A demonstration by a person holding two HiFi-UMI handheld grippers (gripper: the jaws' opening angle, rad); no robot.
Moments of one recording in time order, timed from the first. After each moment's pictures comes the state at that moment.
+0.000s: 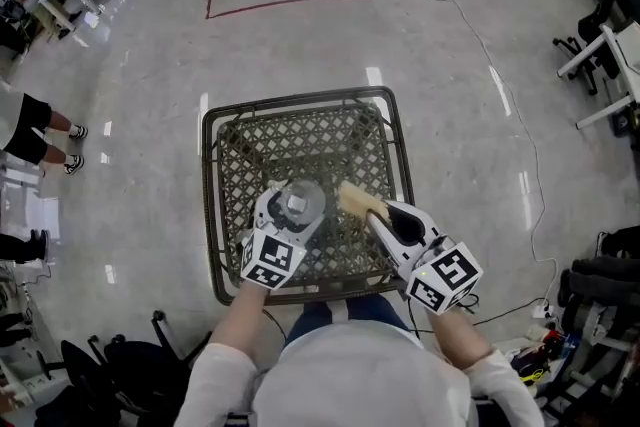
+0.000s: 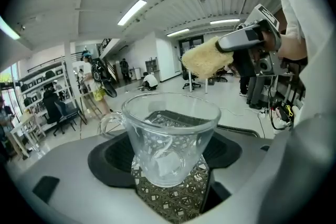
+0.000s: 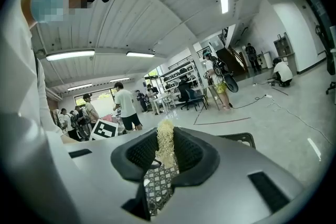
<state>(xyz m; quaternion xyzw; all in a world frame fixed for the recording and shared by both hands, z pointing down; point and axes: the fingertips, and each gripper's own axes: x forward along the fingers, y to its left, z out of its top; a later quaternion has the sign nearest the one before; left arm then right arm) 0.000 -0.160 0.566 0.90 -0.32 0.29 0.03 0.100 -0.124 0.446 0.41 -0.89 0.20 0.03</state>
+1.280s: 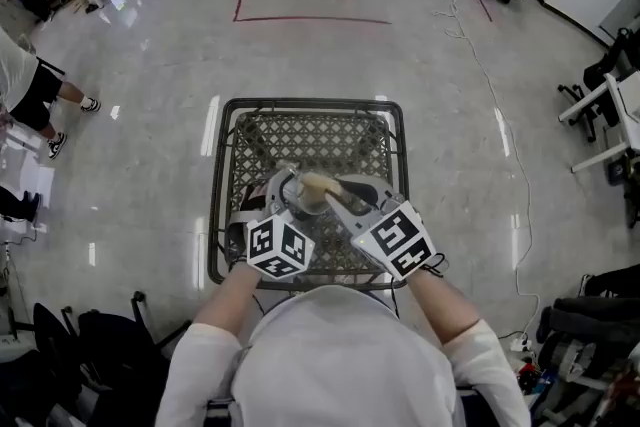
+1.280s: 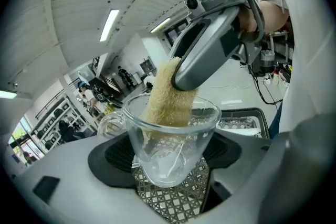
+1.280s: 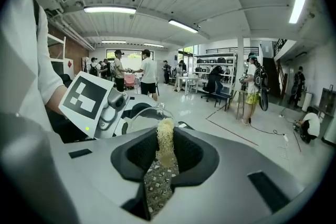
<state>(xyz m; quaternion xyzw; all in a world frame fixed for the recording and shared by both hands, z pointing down) -0.004 -0.132 0.501 0.86 -0.33 0.38 -0.12 0.006 -0.116 0.430 0.27 -0.93 0.04 0.23</state>
